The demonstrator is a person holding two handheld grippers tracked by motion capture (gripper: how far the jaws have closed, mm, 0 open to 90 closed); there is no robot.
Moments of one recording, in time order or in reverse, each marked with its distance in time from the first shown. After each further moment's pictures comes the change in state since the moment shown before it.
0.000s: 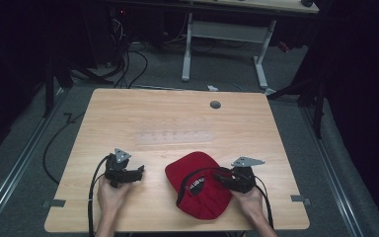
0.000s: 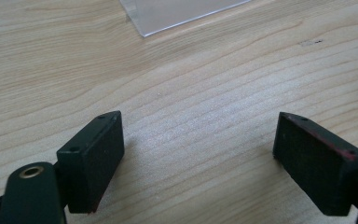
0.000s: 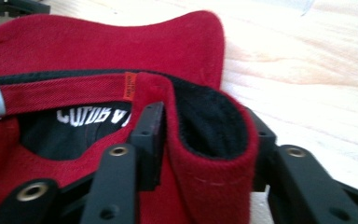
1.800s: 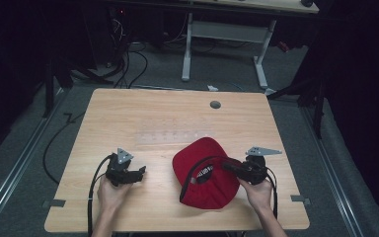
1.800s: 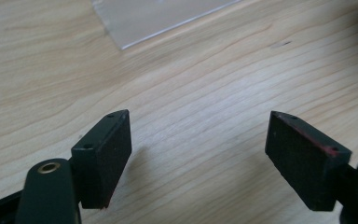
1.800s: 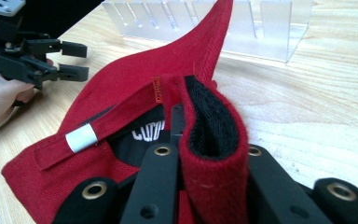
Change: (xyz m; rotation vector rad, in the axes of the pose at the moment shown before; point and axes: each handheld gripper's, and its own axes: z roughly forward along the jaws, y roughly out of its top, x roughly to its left) left arm -0.011 0.003 -0.010 0.004 -0.093 0.035; right arm -0.013 0.030 -0.039 -0.089 0.090 0.105
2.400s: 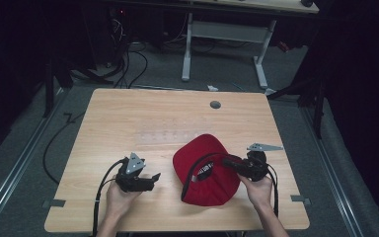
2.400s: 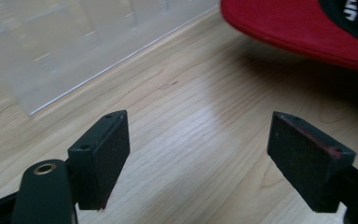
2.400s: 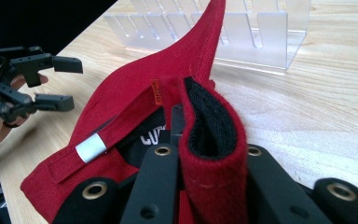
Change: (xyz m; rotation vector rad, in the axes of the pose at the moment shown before) left arm -0.052 -0.005 -0.020 0.013 -0.231 0.079; right arm 0.000 0.011 -0.002 -0.004 0.015 0.048
